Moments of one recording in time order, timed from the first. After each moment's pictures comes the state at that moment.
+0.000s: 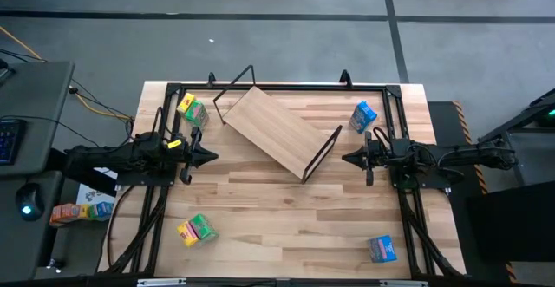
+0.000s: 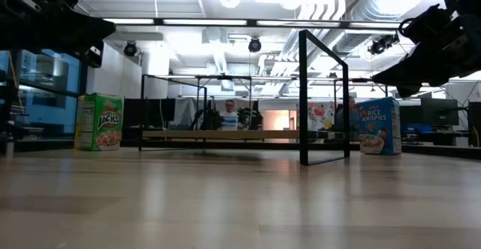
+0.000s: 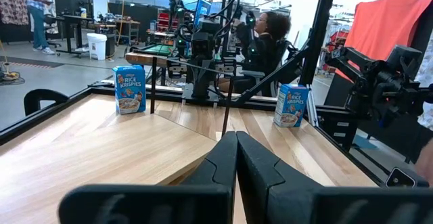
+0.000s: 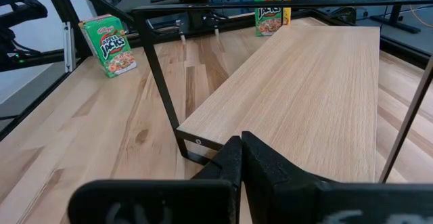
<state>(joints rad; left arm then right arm) 0.03 0.01 0.01 0.05 0.08 -0.11 0.01 0.25 0.01 0.02 0.08 0.16</state>
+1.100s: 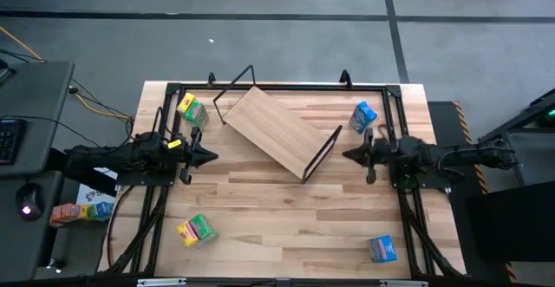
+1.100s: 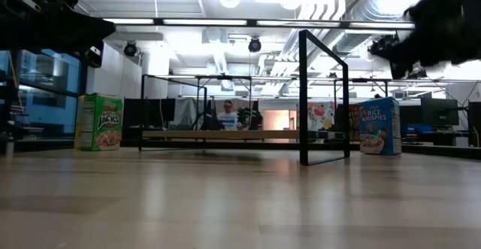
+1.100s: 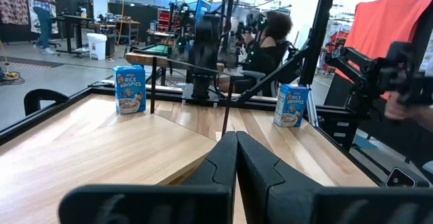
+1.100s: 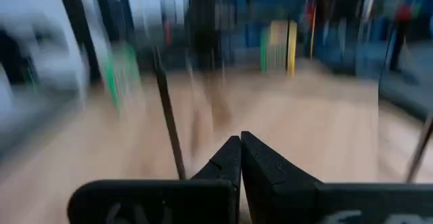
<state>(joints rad) 0.03 0.01 0.01 0.05 0.08 -0.11 0.01 0.25 0.01 0.29 0.09 0.11</state>
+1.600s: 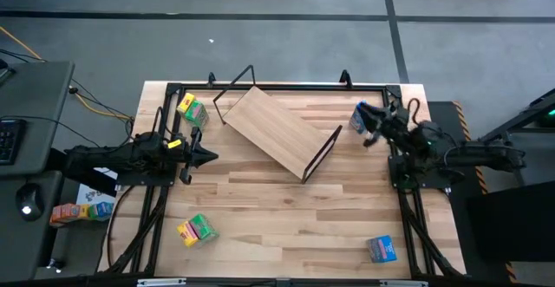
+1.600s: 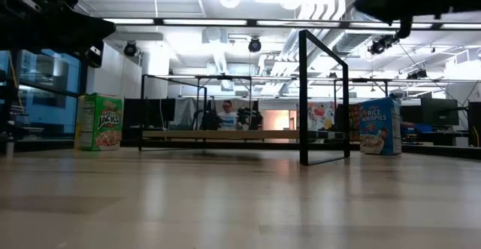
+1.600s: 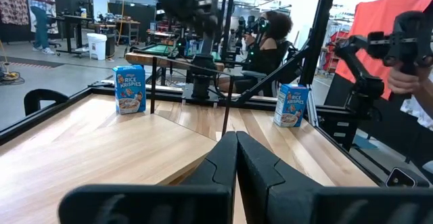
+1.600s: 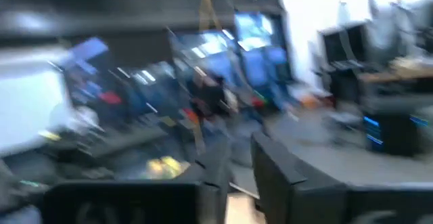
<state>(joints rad) 0.03 0.01 0.01 0.05 0.08 -0.11 -0.10 0.45 0.29 0.40 0.56 0.07</state>
